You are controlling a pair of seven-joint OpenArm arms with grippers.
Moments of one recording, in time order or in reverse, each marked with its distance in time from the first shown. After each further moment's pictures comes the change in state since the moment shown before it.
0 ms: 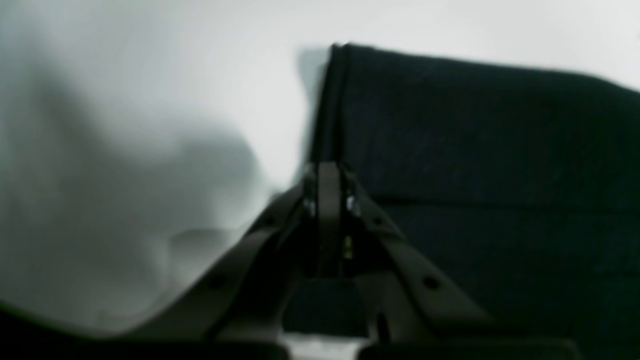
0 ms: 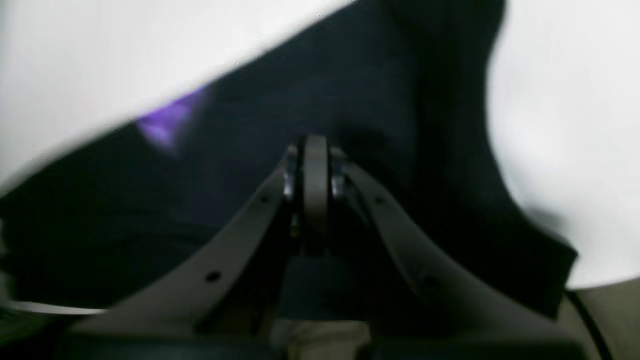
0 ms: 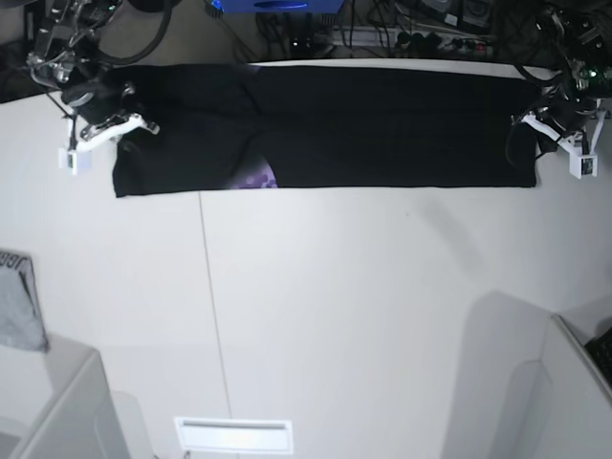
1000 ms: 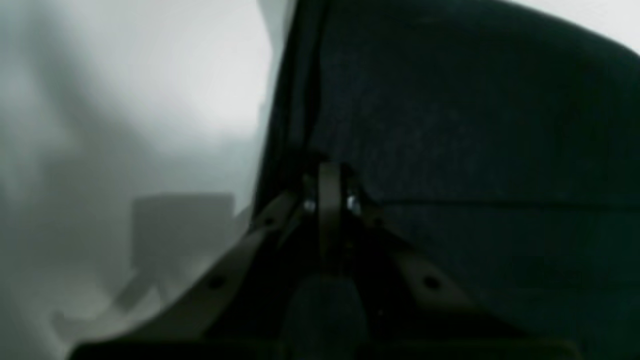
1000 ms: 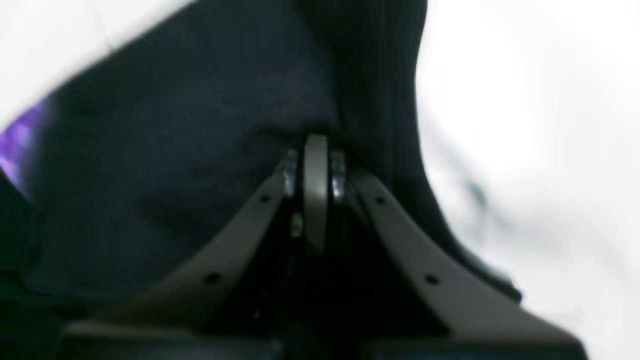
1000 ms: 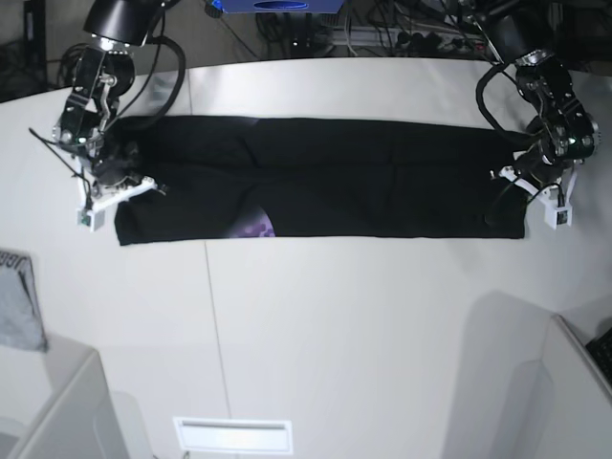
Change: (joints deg) left arm -18.2 2.1 3.3 -12.9 11.2 0.2 0.3; right arm 19.1 -2.1 -2.3 -16.4 -19.0 0.3 6.7
